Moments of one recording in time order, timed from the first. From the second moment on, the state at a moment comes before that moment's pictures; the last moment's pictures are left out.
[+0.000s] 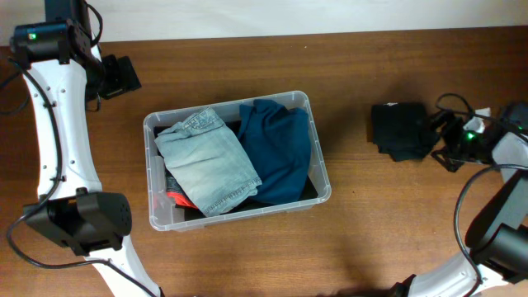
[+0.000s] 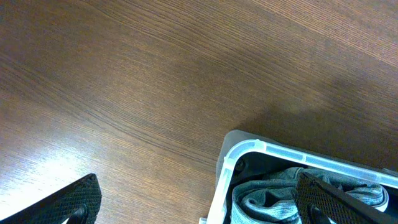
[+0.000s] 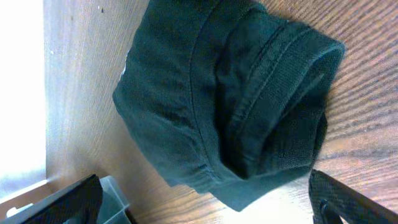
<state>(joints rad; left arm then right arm) 0.13 2.09 2.37 -1.55 -0.08 -0.25 -0.59 1.89 1.24 -0.61 -0.65 0.37</state>
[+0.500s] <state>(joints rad) 0.13 2.09 2.37 -1.55 -0.08 -0.25 -0.62 1.91 1.23 -0.62 -0.60 0.39</state>
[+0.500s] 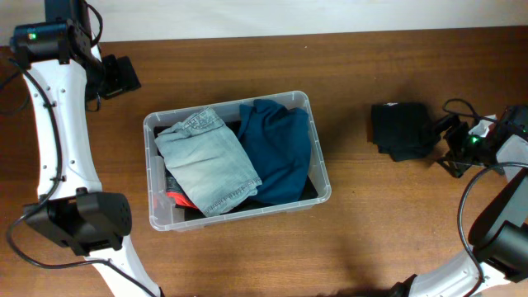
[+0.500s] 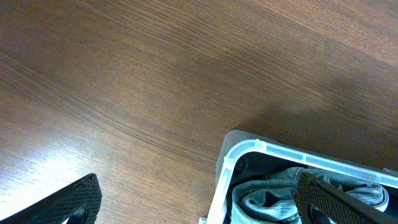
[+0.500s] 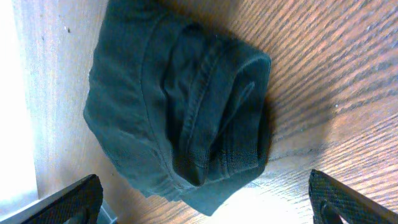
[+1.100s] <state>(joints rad) 0.13 2.09 2.37 -1.55 -0.08 -0.25 -0.62 1.92 1.18 -0.54 -0.65 0.39</state>
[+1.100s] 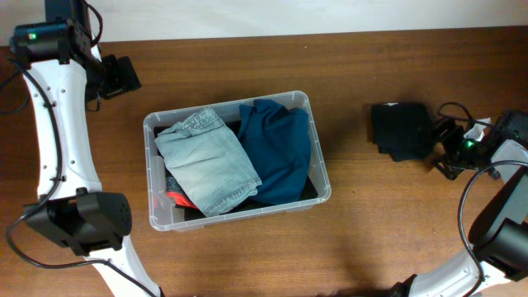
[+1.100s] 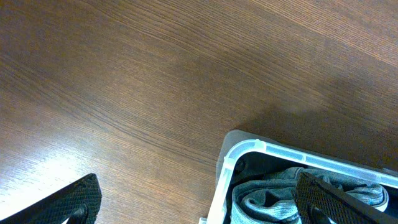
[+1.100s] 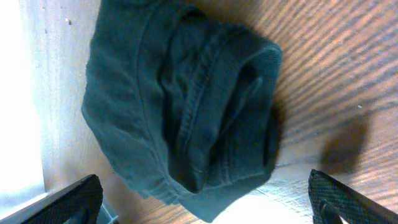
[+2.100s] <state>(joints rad) 0.13 2.09 2.37 -1.55 -0.08 -0.25 -0.56 2.00 1.21 -0.39 -0.72 0.43</state>
